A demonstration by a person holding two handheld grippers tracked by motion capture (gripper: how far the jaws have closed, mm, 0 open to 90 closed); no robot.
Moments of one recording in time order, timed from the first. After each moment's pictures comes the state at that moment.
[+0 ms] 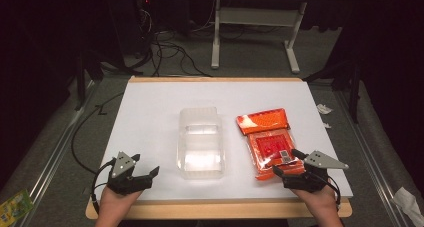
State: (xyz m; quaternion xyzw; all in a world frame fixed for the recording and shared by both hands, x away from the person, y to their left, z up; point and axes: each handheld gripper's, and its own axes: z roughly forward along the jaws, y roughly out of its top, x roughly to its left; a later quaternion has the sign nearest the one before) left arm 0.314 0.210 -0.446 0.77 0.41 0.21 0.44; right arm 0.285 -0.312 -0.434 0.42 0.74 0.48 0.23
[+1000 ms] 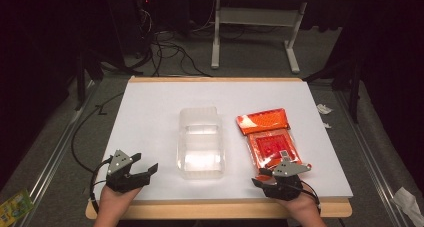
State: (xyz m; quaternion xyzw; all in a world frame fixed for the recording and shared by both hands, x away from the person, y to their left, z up) left arm 0.318 0.215 -0.446 0.76 0.42 0.19 0.46; right arm 0.285 -0.260 -0.467 0.35 0.84 0.40 0.15
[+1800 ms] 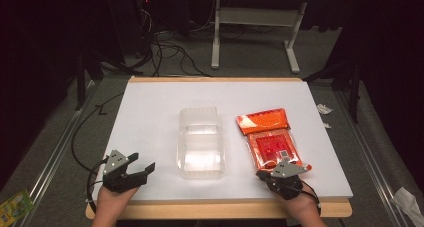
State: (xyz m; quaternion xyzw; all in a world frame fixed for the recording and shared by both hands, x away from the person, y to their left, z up) left arm 0.318 0.222 -0.445 0.75 0.43 0.19 0.46; right arm 0.288 -0.261 -0.471 0.33 0.85 0.37 0.19
